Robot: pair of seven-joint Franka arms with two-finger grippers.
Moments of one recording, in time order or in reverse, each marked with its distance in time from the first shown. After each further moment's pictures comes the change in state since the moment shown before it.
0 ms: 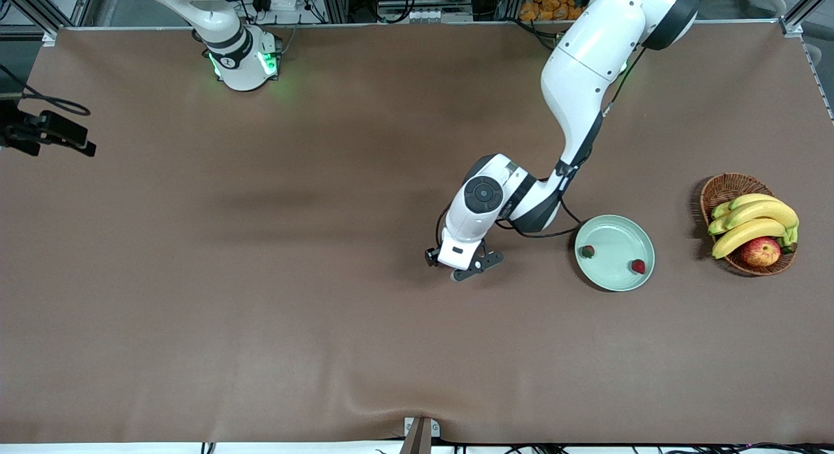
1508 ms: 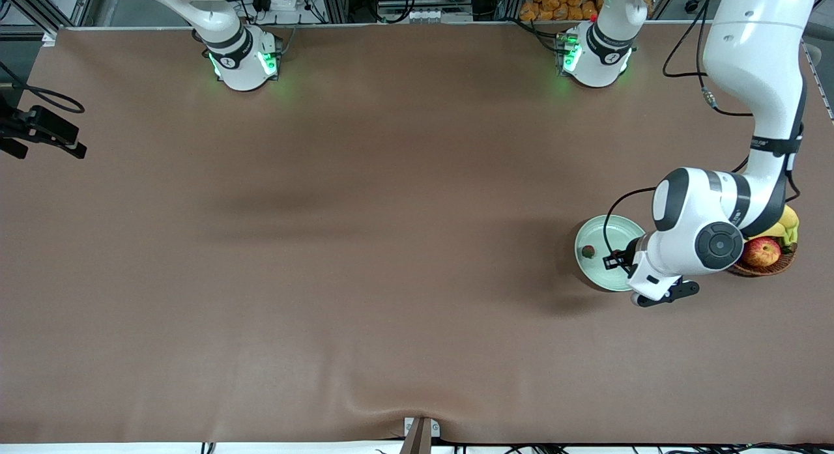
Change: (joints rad) left arm 0.538 -0.281 0.018 -0.210 0.045 -0.401 0.726; right arm -0.019 -0.020 0.007 -0.014 0.017 0.090 -0.028
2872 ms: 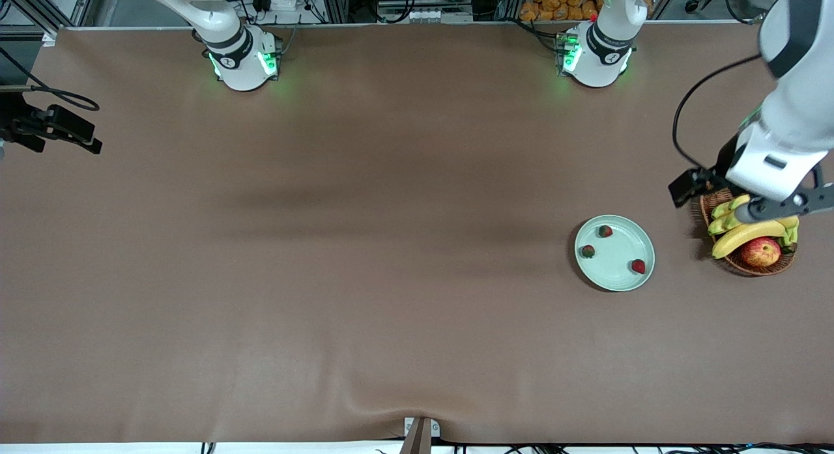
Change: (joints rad) left arm 0.015 -0.489 -0.036 0.153 -0.049 -0.434 0.121; right arm 0.008 0.001 0.017 -0.008 0.002 -0.053 0.066
